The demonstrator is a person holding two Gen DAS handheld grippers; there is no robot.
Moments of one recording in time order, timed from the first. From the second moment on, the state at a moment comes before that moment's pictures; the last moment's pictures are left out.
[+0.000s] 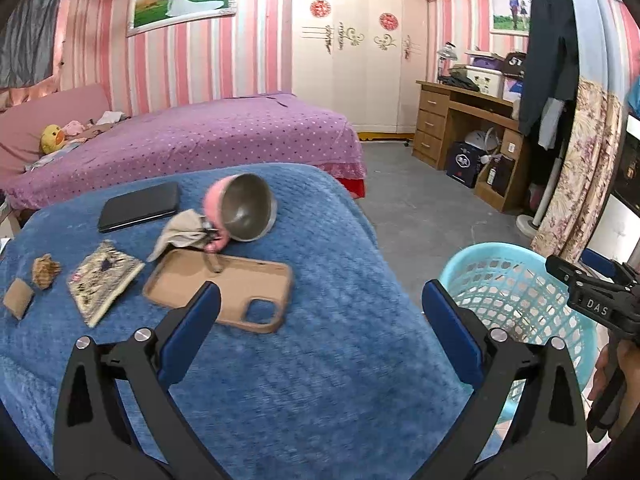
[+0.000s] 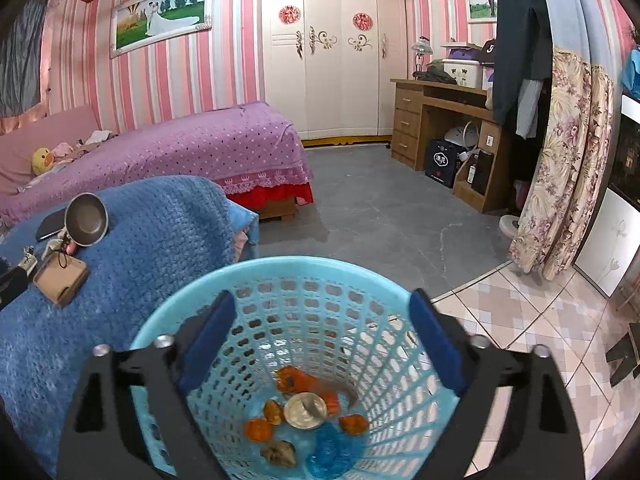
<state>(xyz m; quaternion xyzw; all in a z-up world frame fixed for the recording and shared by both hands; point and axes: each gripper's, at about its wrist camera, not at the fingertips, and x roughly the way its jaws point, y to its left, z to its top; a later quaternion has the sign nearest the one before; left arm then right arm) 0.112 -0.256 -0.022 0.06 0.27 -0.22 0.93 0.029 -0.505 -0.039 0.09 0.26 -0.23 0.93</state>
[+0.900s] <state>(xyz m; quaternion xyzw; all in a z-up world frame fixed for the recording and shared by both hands) 0.169 -0.035 0.001 0.01 0.27 -0.10 0.96 0.108 -0.330 -0.017 0.04 0.27 -0.14 0.95</state>
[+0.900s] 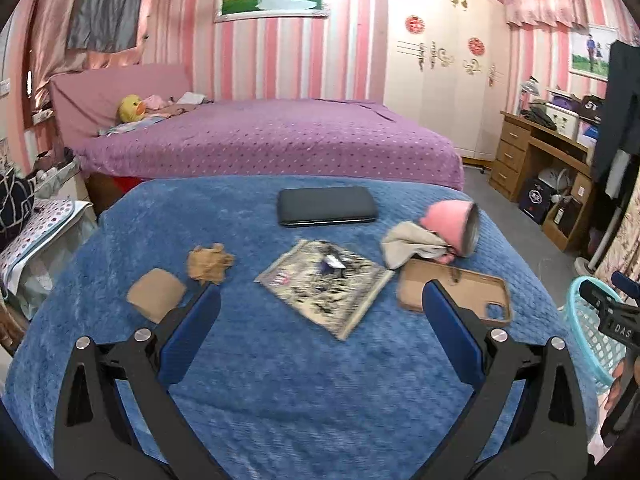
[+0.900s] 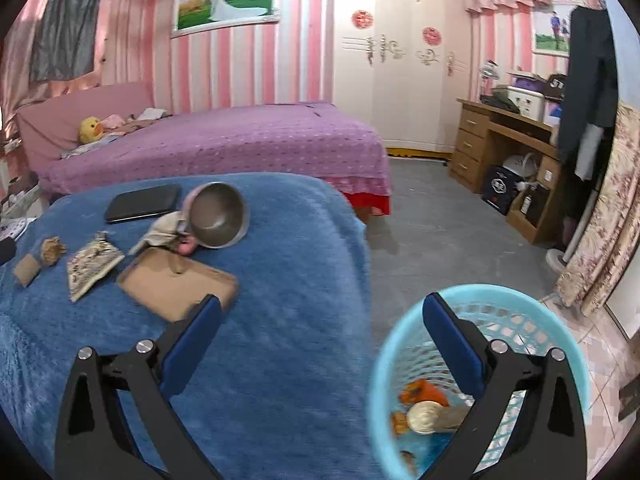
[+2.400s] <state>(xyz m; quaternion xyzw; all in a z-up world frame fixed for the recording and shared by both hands) 0.245 0.135 -0.078 -0.03 0.39 0.03 0.92 0.194 -0.231 -0.026 0.03 0.30 -0.08 0.95</state>
